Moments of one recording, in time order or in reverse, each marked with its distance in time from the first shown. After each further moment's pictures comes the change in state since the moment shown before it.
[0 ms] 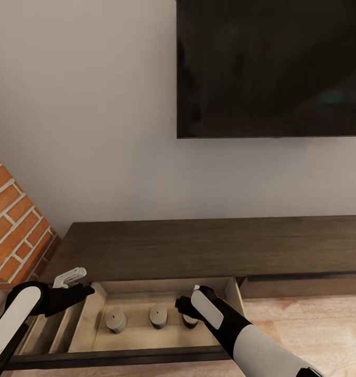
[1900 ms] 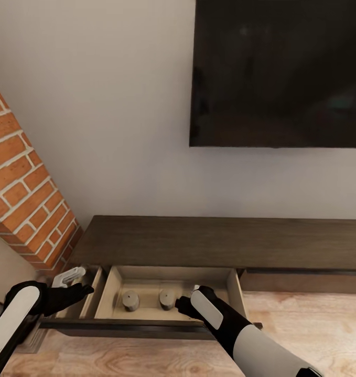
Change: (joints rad) left arm 0.000 0.000 0.012 -0.002 0.000 0.003 -0.004; right arm 0.000 0.000 0.002 0.000 0.006 0.000 -0.002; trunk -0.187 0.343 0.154
